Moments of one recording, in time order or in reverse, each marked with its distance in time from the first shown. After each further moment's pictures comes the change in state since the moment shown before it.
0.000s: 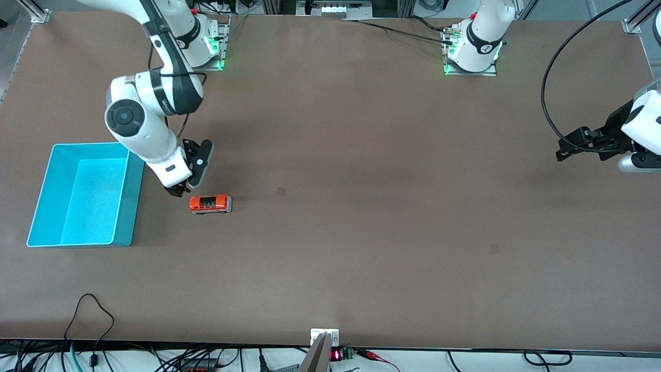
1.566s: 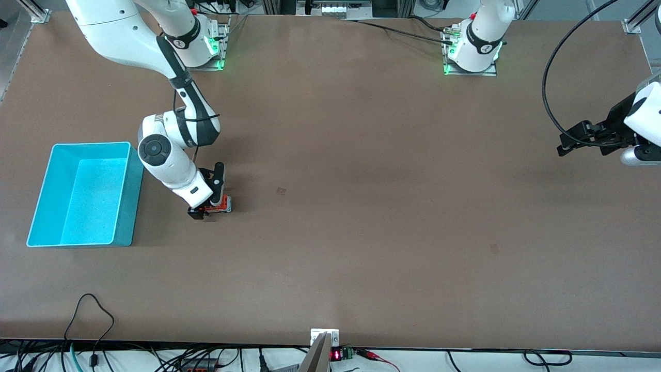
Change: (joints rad) left arm 0.000 -0.016 0.000 -0.003 0.001 -0.012 -0.009; right arm -0.009 0.231 -0.015 0.042 0.001 0.281 -0.199
